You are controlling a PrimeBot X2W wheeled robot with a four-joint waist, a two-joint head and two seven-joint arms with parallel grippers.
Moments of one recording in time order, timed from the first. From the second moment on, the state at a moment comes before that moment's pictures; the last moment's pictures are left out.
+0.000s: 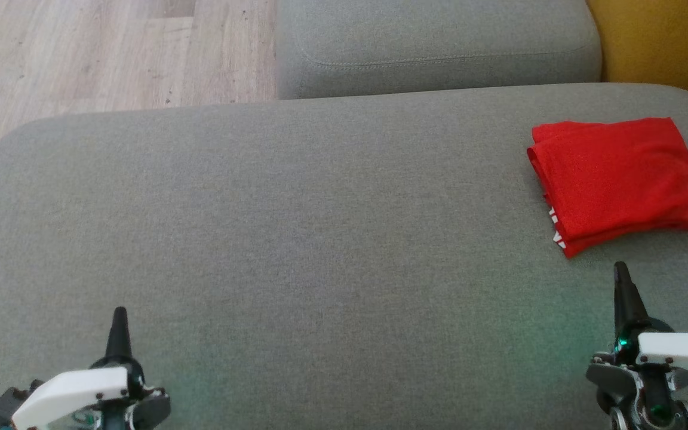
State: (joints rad) left arm -0.02 0.08 -0.01 0.27 -1.49 -0.07 0.06; right arm -0.02 -0.05 -0.07 0.27 1.44 0.12 0.06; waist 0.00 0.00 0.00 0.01
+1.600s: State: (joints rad) left arm -0.06 0.05 0.07 0.28 -1.61 -0.12 0.11; right arm -0.06 -0.05 -0.11 0.28 1.63 0.12 0.09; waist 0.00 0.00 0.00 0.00
